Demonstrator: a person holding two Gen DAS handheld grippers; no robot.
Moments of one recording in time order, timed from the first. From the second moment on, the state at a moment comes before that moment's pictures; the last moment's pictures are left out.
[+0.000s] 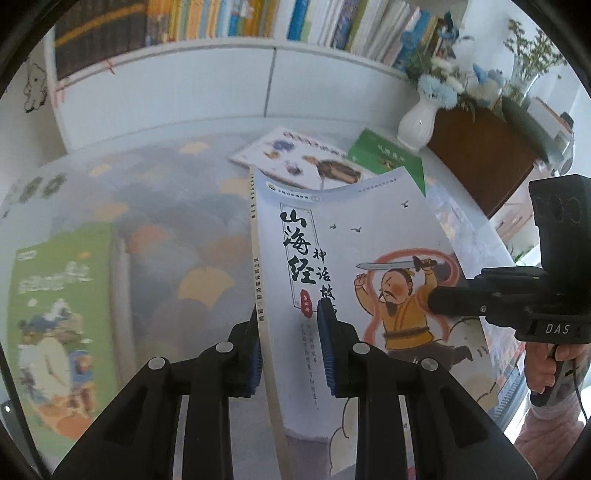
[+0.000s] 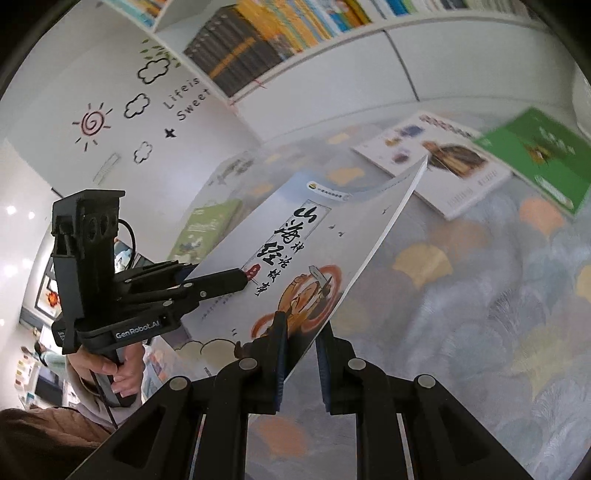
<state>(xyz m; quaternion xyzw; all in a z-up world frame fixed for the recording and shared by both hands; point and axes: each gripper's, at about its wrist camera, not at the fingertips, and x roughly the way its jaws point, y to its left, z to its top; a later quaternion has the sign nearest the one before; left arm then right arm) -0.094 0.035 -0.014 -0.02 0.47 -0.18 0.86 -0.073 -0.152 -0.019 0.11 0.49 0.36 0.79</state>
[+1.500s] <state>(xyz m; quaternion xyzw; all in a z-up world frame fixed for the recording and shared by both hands) -0.110 0.273 -0.049 -0.05 0.48 0.00 0.88 -0.034 0.115 -0.062 0.02 0.52 0.47 0.71</state>
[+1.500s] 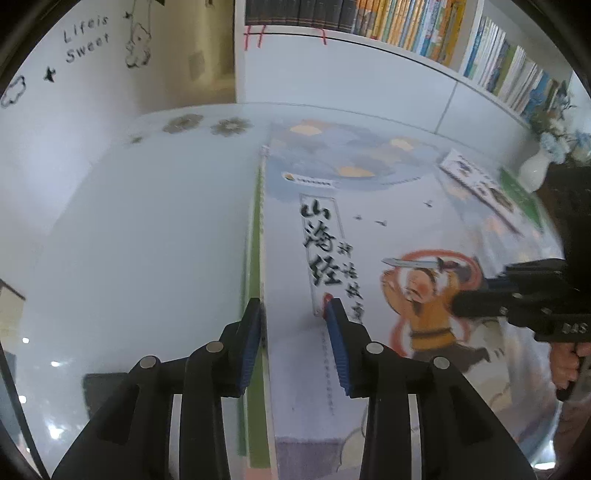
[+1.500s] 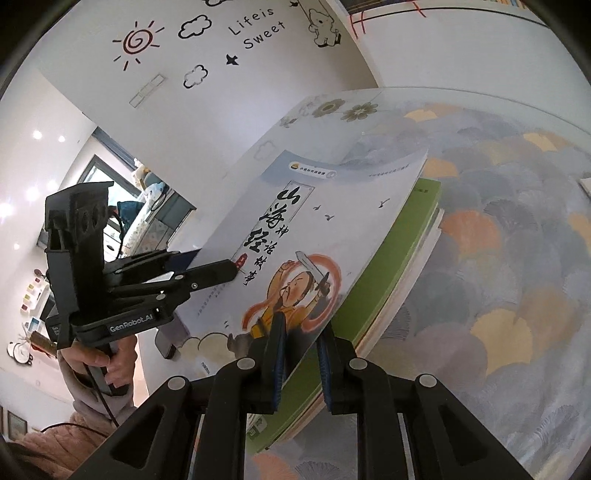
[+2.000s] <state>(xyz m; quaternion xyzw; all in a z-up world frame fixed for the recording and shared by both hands) -0.097 0.307 -0.047 -0.08 0.48 0.06 0.87 -0.039 0.111 -0.056 0.03 0.54 0.46 0.70</state>
